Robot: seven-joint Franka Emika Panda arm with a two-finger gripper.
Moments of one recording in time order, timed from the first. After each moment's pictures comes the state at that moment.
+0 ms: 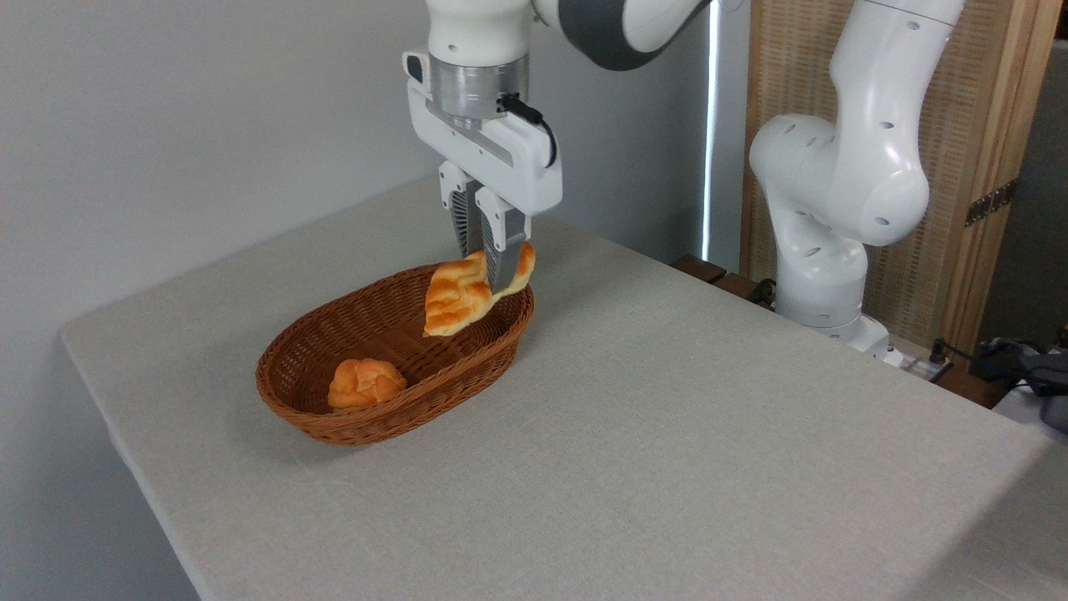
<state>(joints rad) -0.33 -0.39 0.10 -2.23 -0.14 1.90 0.61</state>
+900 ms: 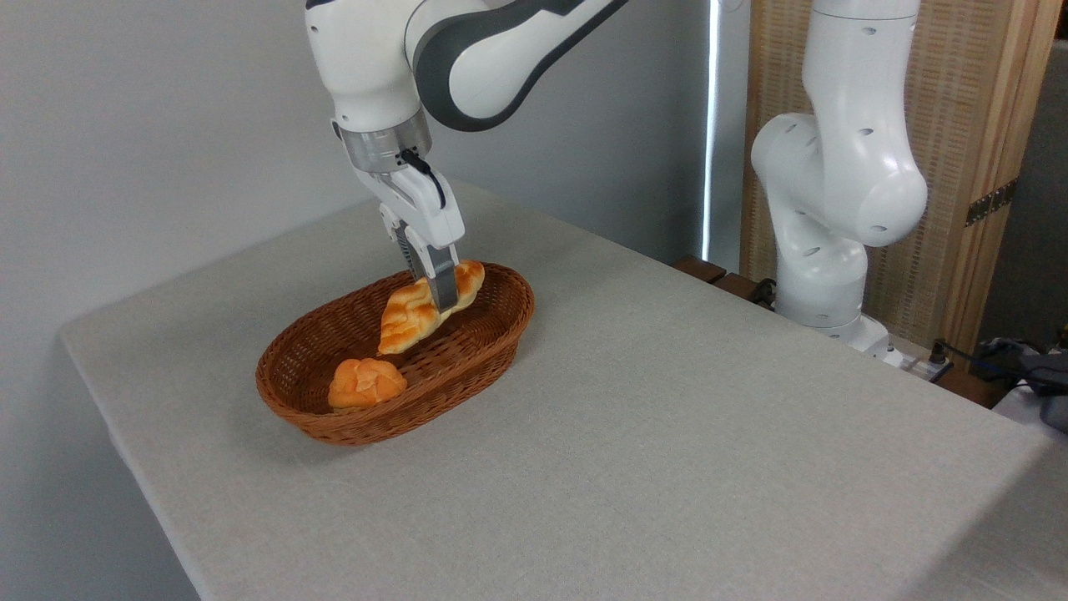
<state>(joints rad) -0.35 -0.09 -0.09 -2.08 -0.15 1.93 0.49</state>
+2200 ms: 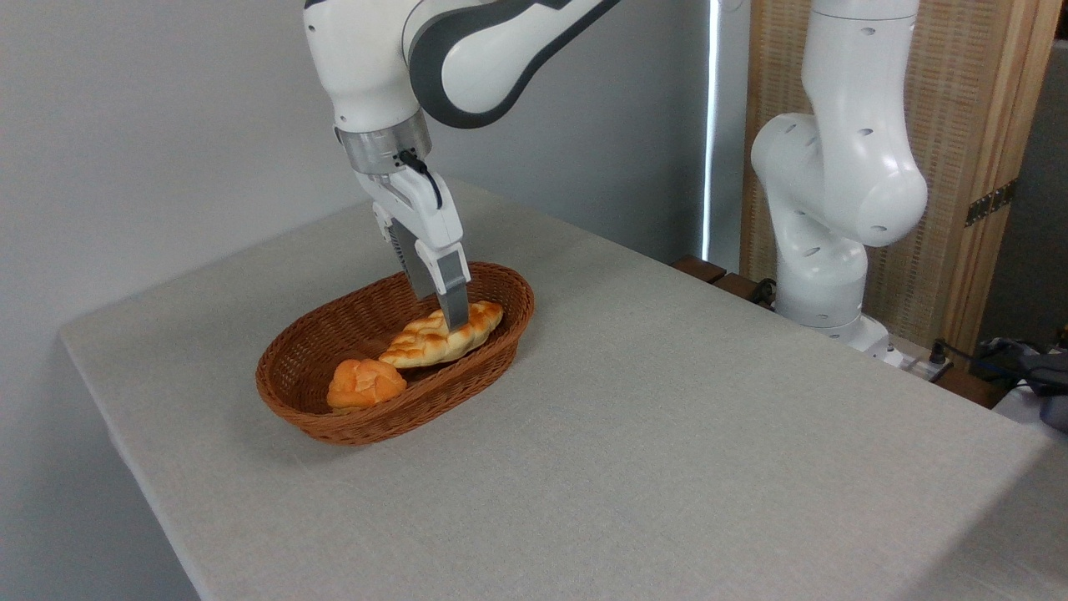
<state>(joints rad) -0.35 -0.09 -0.09 -2.07 -0.08 1.93 0.49</state>
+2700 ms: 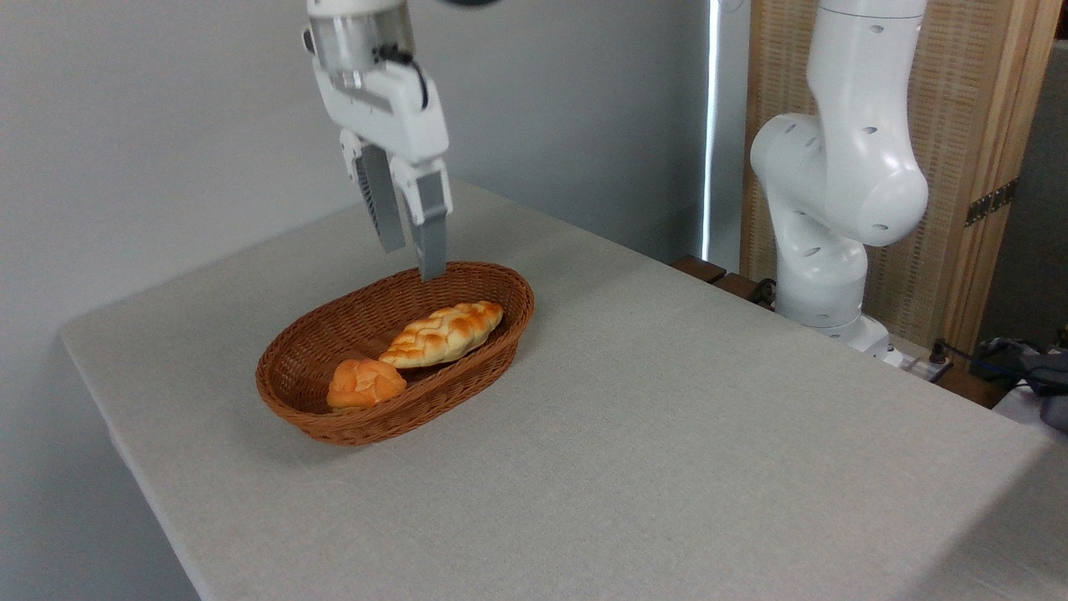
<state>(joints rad) -0.33 -0.14 0.00 -1.84 0.02 1.73 0.49</state>
